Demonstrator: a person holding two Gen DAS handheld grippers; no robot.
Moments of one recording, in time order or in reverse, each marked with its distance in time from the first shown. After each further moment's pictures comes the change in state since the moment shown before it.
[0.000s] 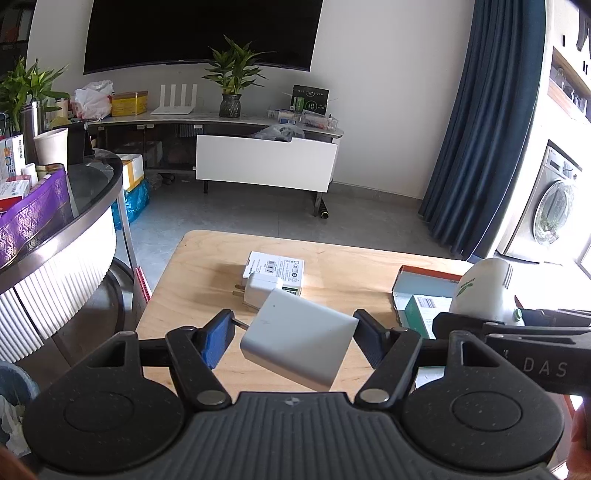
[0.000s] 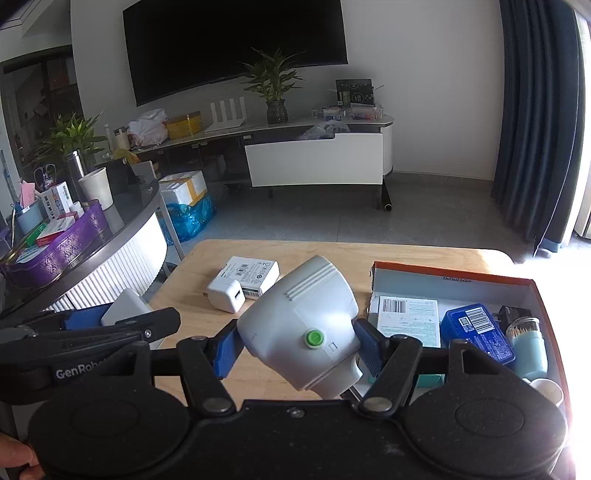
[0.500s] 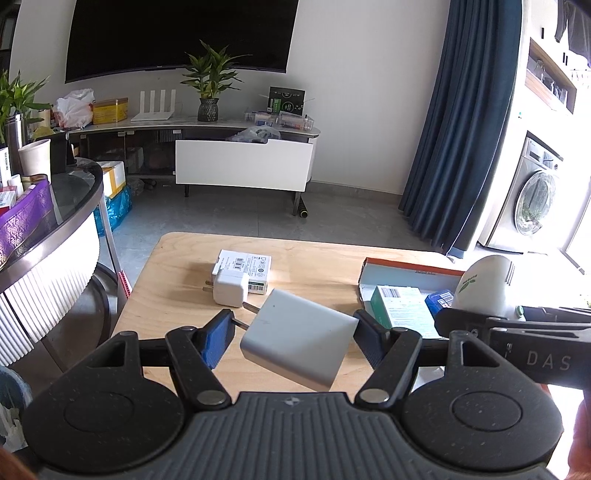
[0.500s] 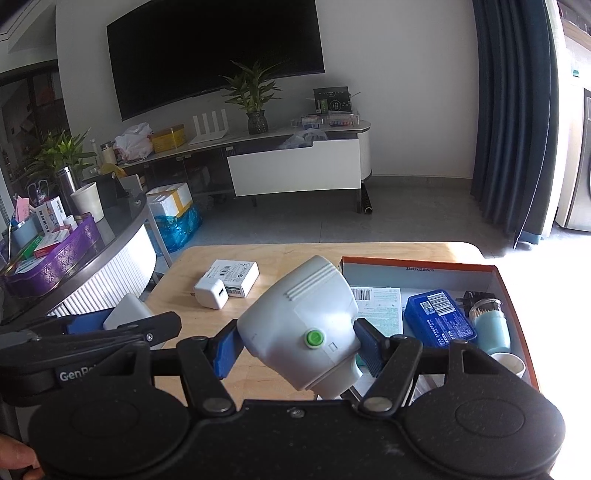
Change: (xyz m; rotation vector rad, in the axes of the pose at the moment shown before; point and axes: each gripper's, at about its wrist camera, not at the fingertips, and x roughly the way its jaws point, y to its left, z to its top) left arm -0.015 -0.023 -0.005 0.044 -0.005 -0.050; right arm -0.041 -0.021 -0.014 0.050 -0.031 -0.045
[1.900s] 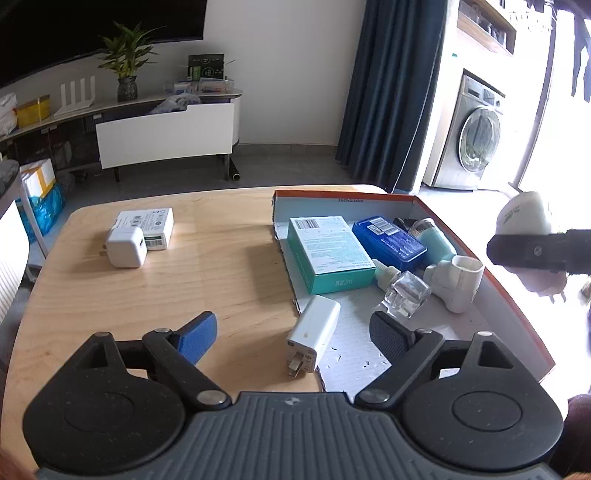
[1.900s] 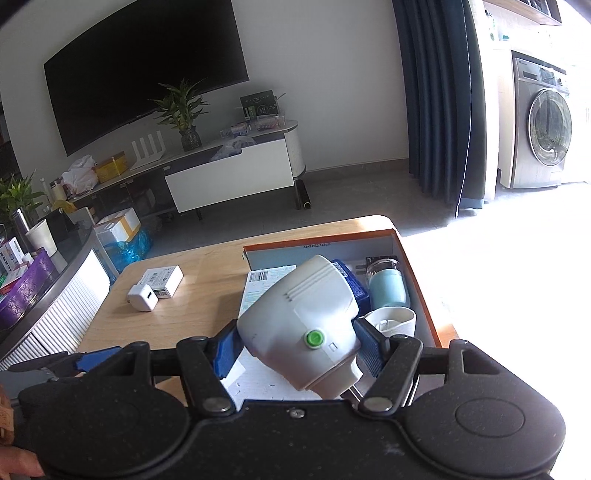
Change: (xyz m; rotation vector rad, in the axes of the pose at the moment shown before) left arm 0.045 -0.061 -0.045 0.188 0.103 -0.166; right arm -0.040 -0.086 -0.029 0.163 -0.012 -0.119
